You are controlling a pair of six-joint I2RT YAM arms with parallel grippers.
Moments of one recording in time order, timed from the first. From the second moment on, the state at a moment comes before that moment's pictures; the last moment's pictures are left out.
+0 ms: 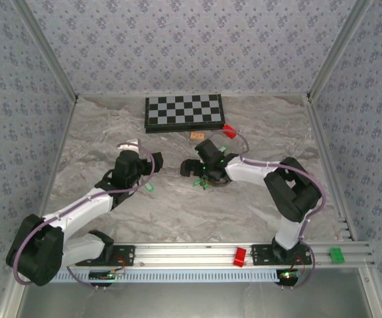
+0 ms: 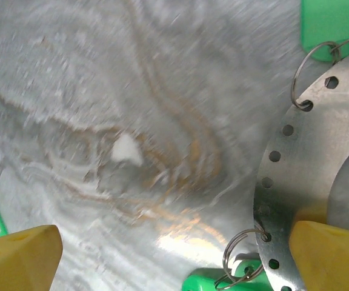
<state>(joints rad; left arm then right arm) -0.52 1.14 0.52 0.12 -0.23 -0.50 0.75 1.78 1.03 -0.21 -0.09 0.74</state>
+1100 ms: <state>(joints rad) -0.56 1.13 0.52 0.14 -0.12 -0.50 0.43 1.80 1.15 -0.45 -0.18 0.61</state>
